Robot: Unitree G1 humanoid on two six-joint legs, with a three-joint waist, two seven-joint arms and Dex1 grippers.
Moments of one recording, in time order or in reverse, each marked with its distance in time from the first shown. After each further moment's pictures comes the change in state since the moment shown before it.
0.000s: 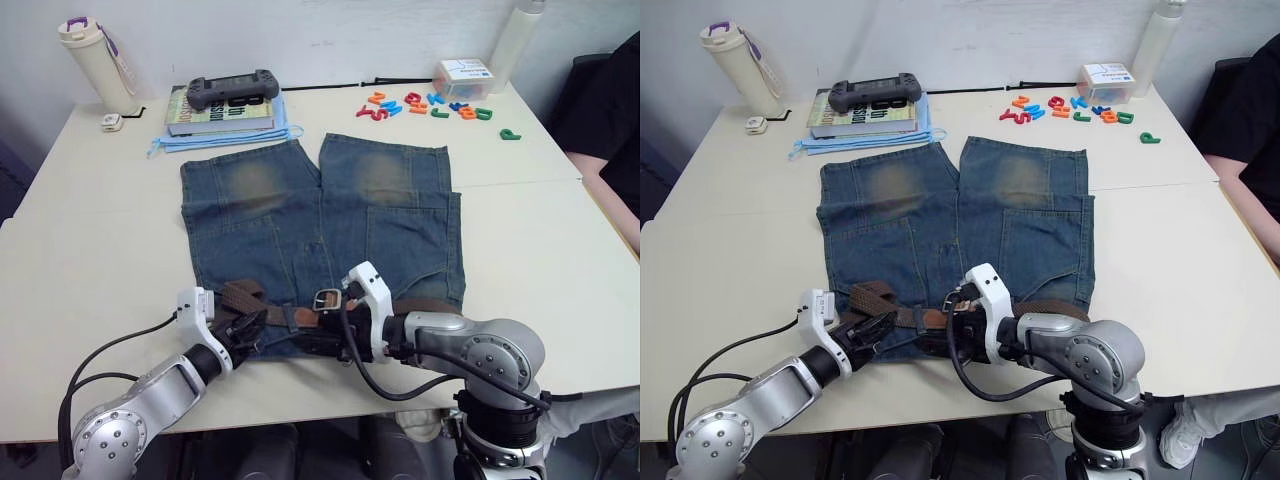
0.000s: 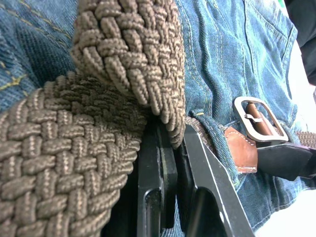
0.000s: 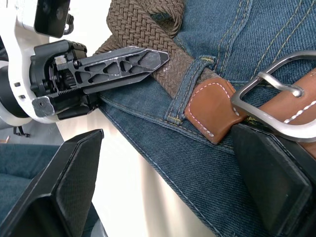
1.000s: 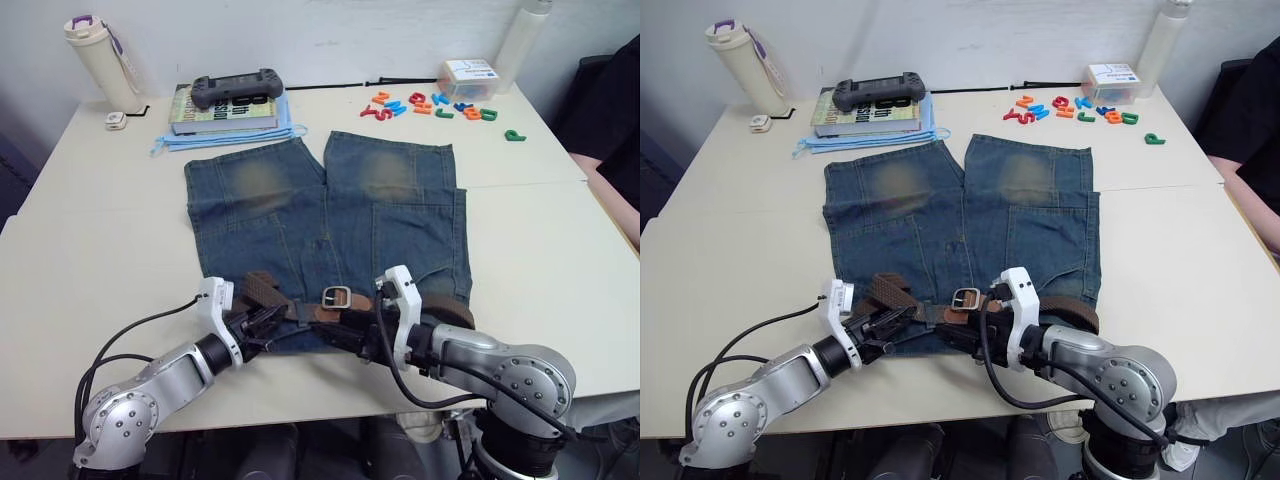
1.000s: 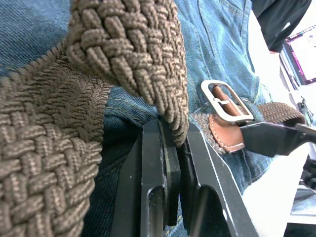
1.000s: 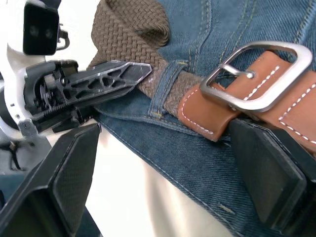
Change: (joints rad) left arm -0.092 -0.001 -0.048 0.053 0.089 0.041 -0.209; right arm 0.095 0.010 -0.169 -0.085 0.143 0.007 -0.114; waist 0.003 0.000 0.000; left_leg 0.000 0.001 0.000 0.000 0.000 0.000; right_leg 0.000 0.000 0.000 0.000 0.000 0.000
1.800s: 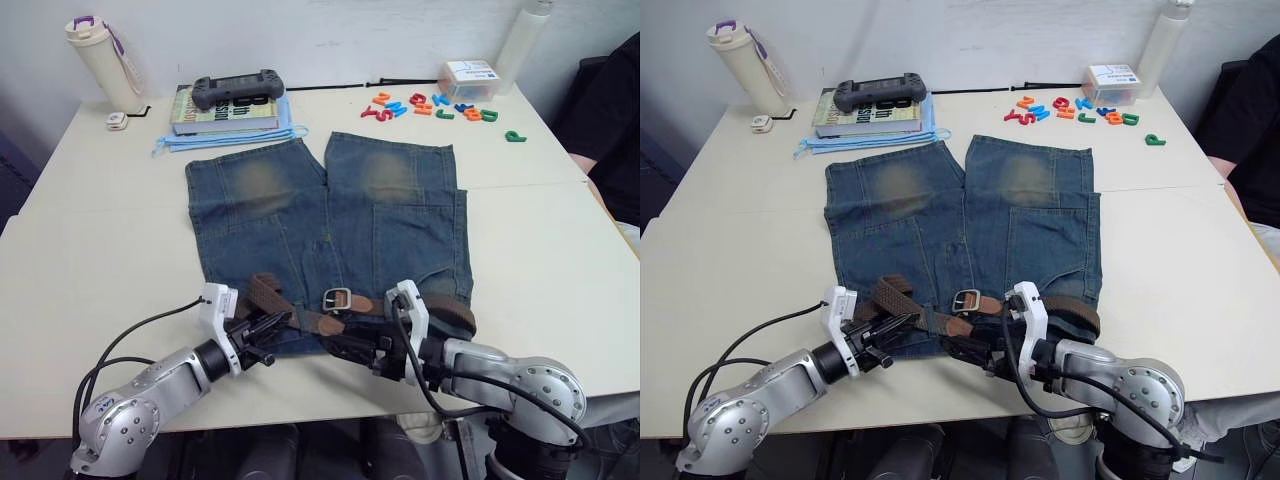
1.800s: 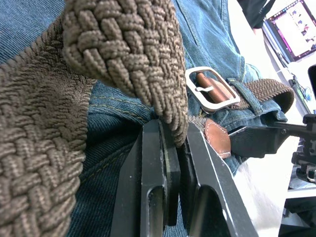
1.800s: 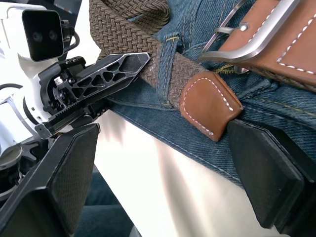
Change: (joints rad) left arm 0.043 0.032 -0.034 -0.014 0.149 -0.044 -0.205; right arm 0.095 -0.044 -0.104 0.094 0.267 -0.001 -0.104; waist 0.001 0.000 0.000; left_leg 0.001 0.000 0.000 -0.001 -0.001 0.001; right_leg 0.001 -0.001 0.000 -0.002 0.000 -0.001
